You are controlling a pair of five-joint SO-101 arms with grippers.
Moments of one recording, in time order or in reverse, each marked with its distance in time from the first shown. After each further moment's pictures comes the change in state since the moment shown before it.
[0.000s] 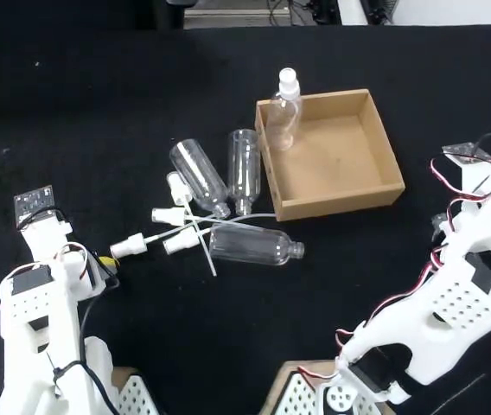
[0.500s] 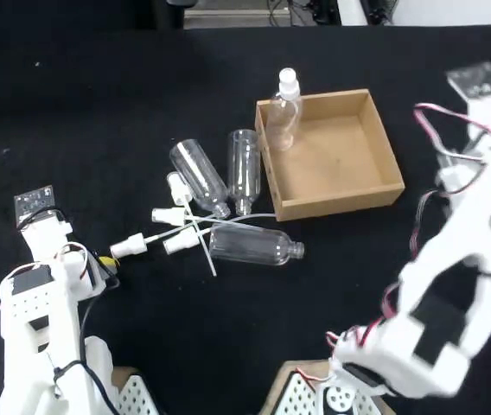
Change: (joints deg) left arm 0.0 0.0 0.0 0.0 0.0; right arm -12.9 -36.0 -6.1 20.3 -14.2
